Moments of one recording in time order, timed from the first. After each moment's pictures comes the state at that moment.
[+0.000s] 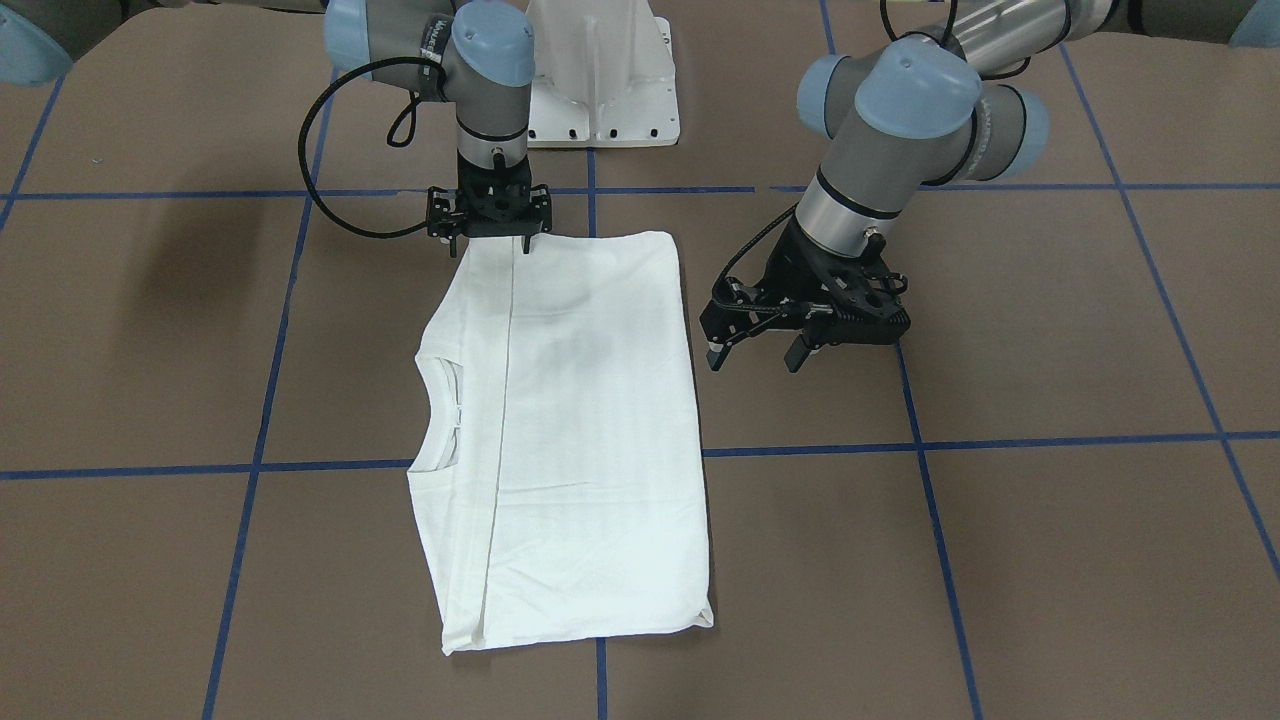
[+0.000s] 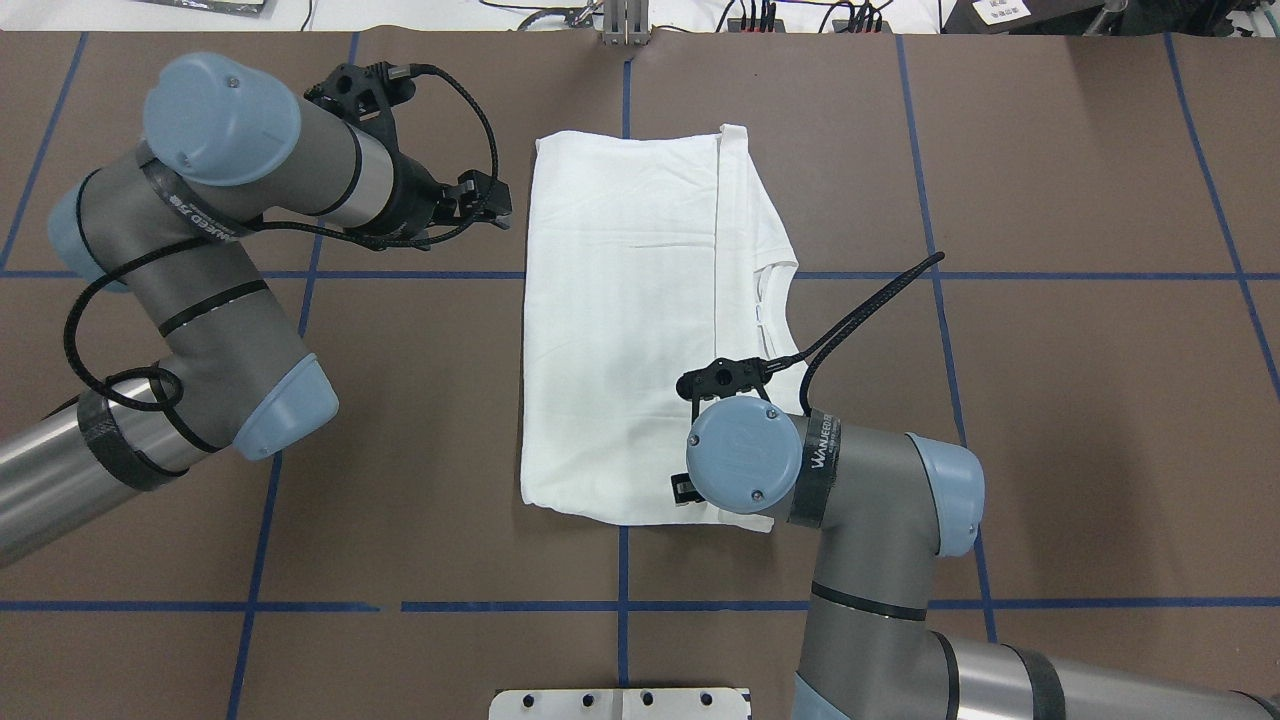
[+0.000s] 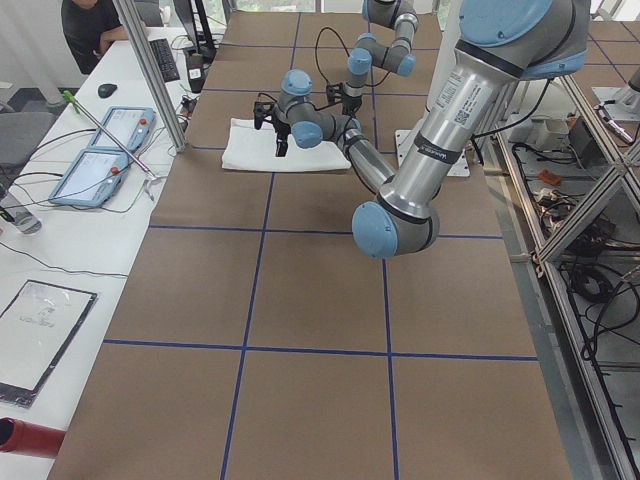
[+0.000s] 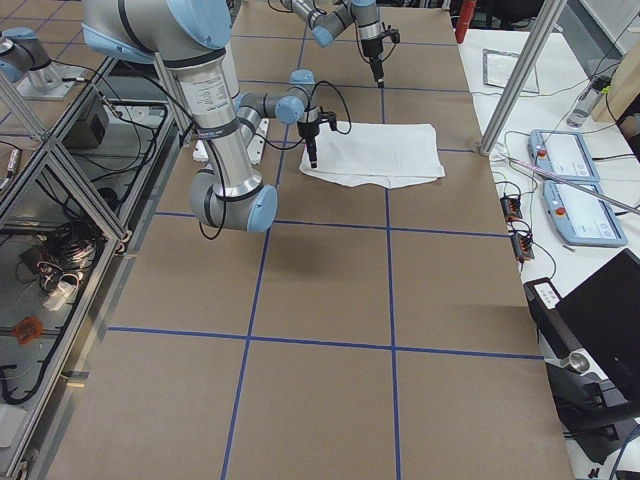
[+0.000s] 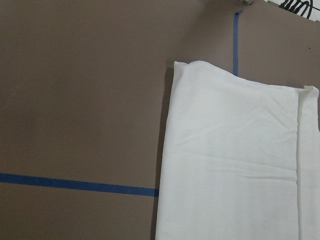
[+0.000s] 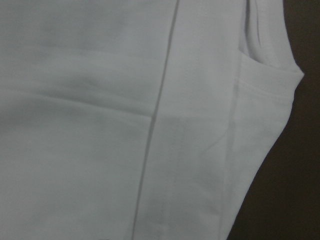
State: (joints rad) left arm -0.75 -2.14 -1.69 -1.97 -1.92 -1.31; right arm 0.31 -1.02 1.81 -1.76 1.63 1.15
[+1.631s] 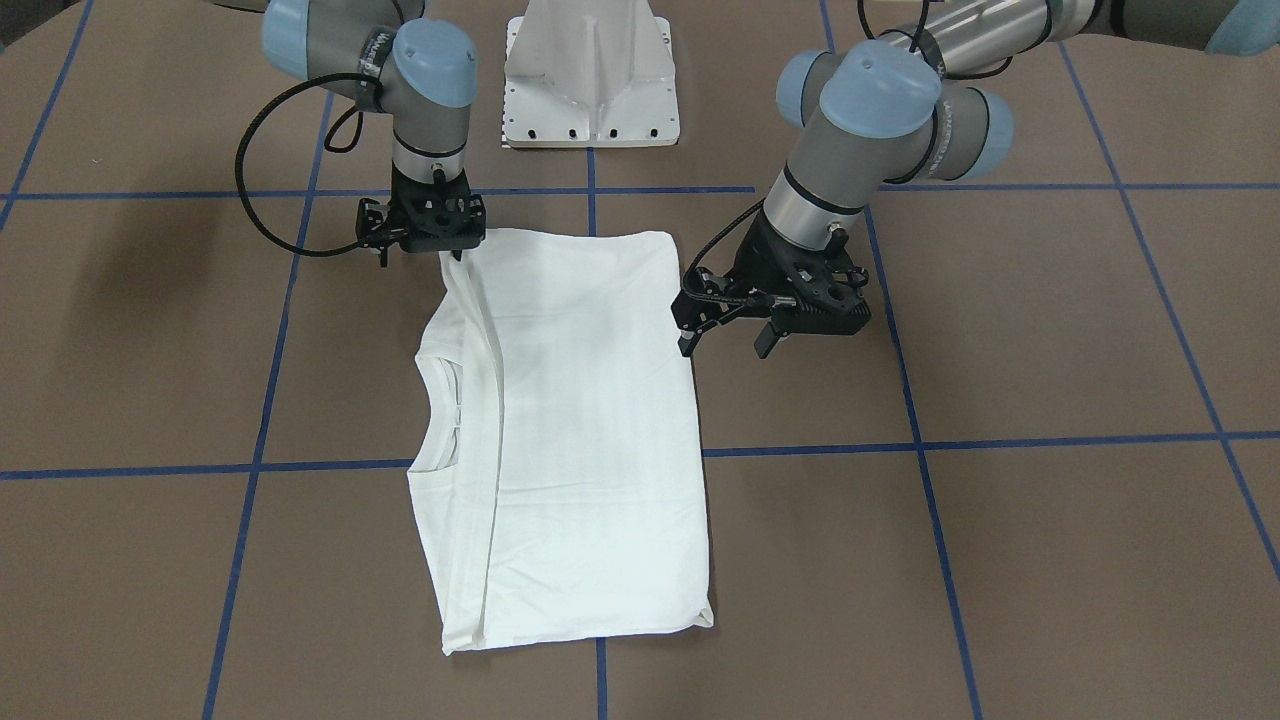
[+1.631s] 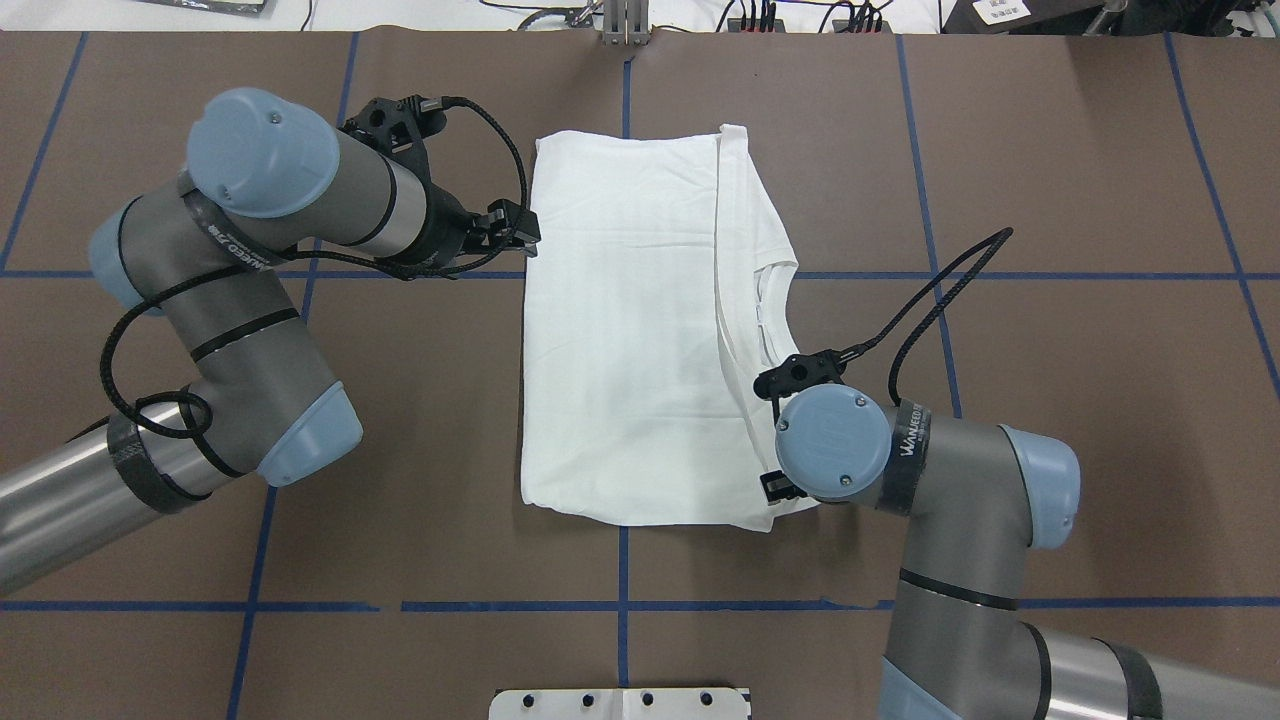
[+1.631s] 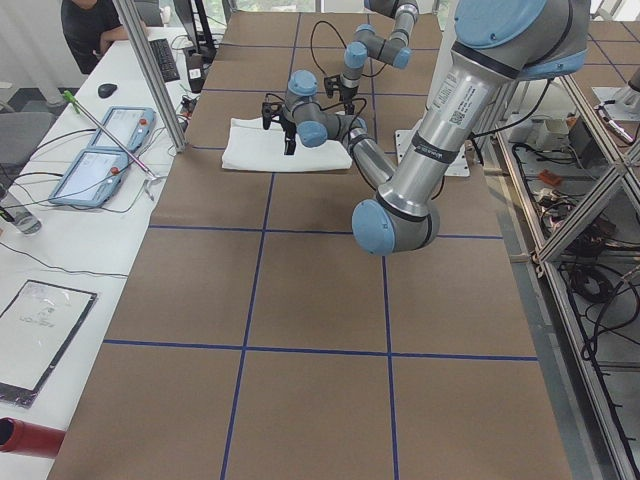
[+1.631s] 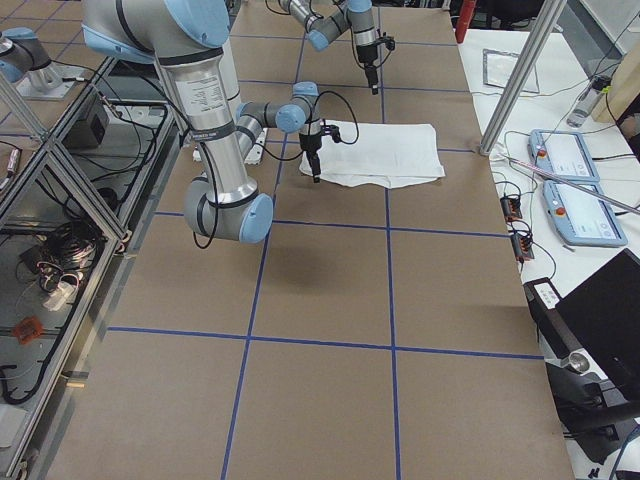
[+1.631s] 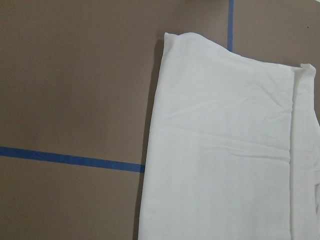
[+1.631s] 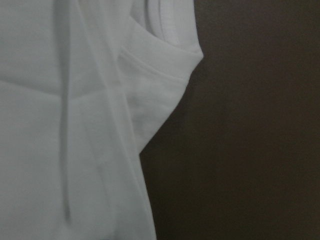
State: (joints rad) left arm -0.70 -2.15 -1.68 -1.98 -1.92 -1.37; right arm 0.36 -1.18 1.91 -1.81 1.64 1.01
